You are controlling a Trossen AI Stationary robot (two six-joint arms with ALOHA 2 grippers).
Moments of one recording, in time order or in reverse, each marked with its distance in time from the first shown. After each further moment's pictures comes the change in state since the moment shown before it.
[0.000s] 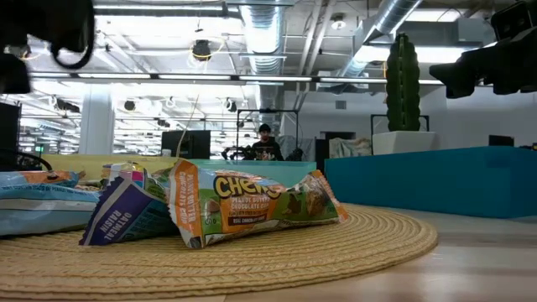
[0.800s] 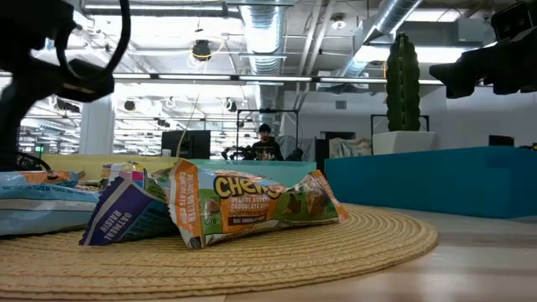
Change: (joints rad) left arm 0.100 0.038 0.000 -0.119 0.145 1.224; right arm 0.000 0.000 0.000 0.000 0.000 0.000
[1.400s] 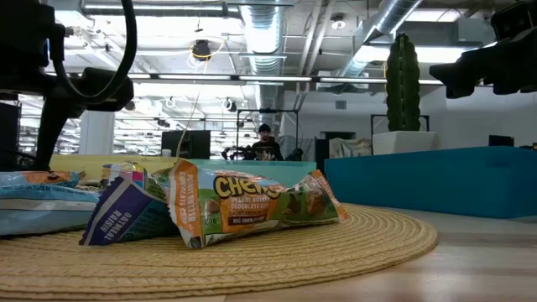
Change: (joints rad) left arm -0.006 0.100 0.000 0.122 -0.101 0.256; right arm 0.000 0.000 0.000 0.000 0.000 0.000
